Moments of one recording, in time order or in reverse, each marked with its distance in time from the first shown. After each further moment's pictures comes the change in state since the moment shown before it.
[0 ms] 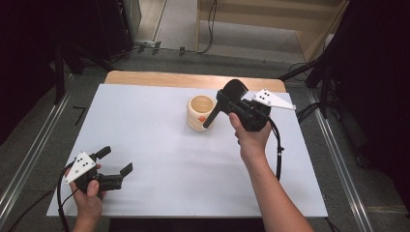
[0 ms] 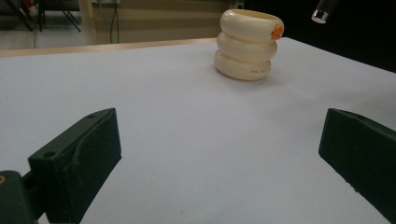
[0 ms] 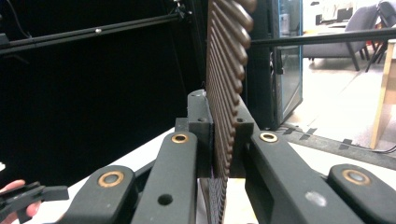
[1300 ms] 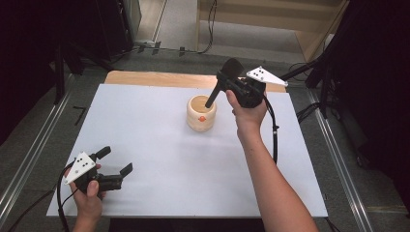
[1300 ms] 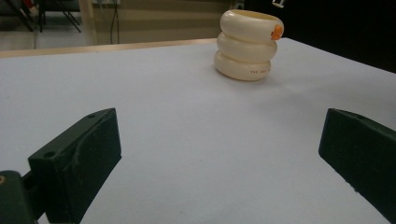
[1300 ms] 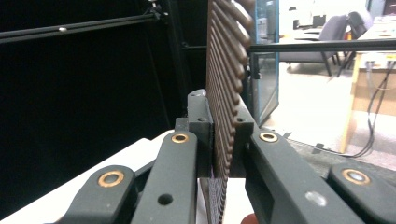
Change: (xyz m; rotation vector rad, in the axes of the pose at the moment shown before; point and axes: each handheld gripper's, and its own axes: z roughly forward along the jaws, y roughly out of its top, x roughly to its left) left arm 0.000 0.000 0.000 -0.004 0.000 -0.001; right arm -0.035 0.022 0.046 0.007 -0.094 -0.031
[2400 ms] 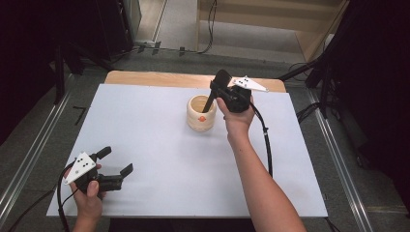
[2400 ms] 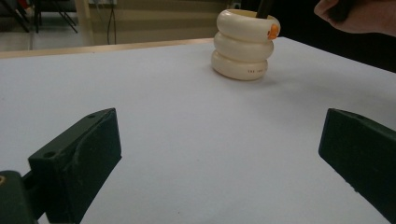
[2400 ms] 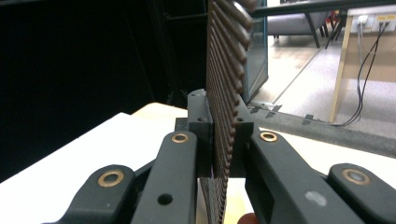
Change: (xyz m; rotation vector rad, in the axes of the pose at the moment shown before) left arm 0.000 0.000 0.000 0.006 -0.013 0.011; right arm -0.014 -0.054 0.038 0.095 -0.053 0.033
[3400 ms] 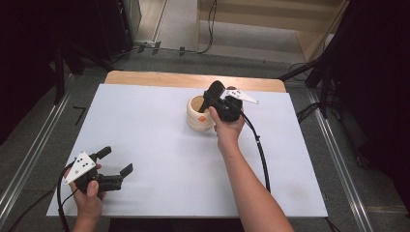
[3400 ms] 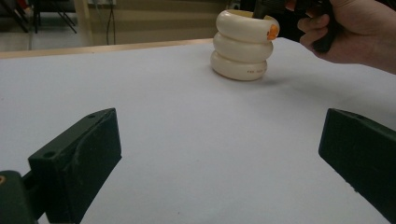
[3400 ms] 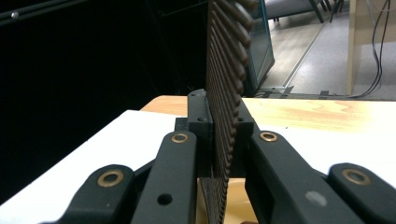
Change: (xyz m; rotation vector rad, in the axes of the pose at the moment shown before) left arm 0.001 0.000 0.000 -0.006 -0.003 -0.004; right arm 0.006 -0.042 0.018 -0.003 0.005 0.171
